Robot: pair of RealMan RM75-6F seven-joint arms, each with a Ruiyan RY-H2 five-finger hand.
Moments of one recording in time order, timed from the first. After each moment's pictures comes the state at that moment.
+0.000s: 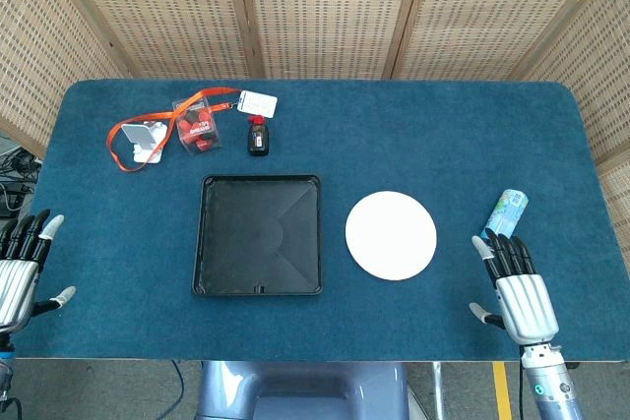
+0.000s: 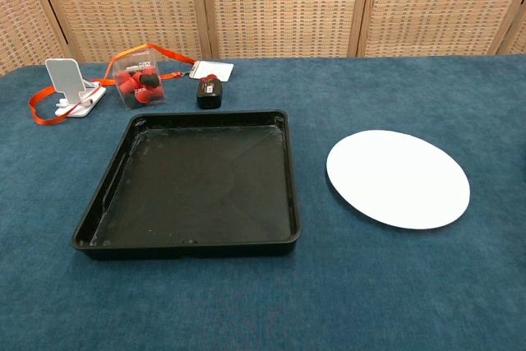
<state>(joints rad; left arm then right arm) -0.10 -1.12 -0.04 -1.64 1.51 1.49 0.18 0.12 -1.34 0.03 -1.56 -1.61 1.50 -0.18</state>
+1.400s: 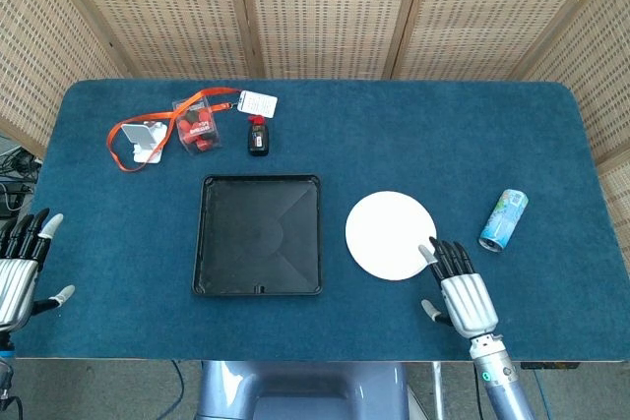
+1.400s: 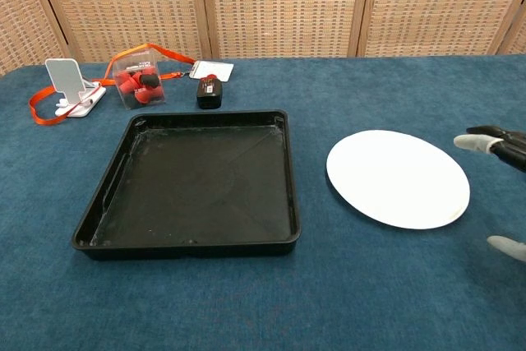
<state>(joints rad) -0.10 -1.13 -0.04 -1.64 1.50 1.49 0.19 0.20 -1.58 0.03 -1.40 -1.60 1.37 -0.18</state>
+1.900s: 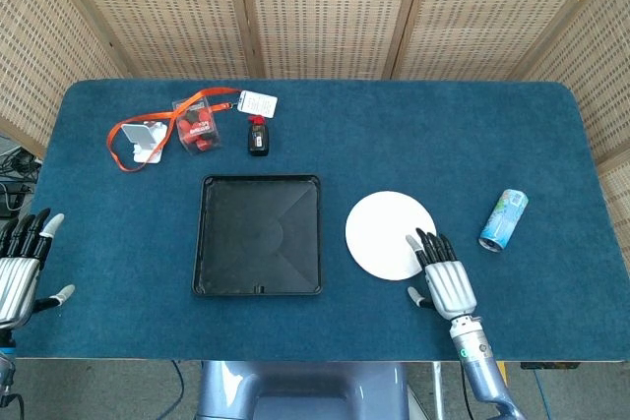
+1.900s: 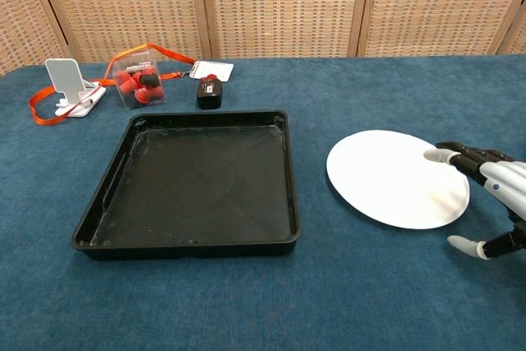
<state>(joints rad) -0.11 -1.14 -0.04 -1.62 1.48 1.47 0.19 0.27 -1.74 0.08 -1.18 -1.52 1.28 -0.10</state>
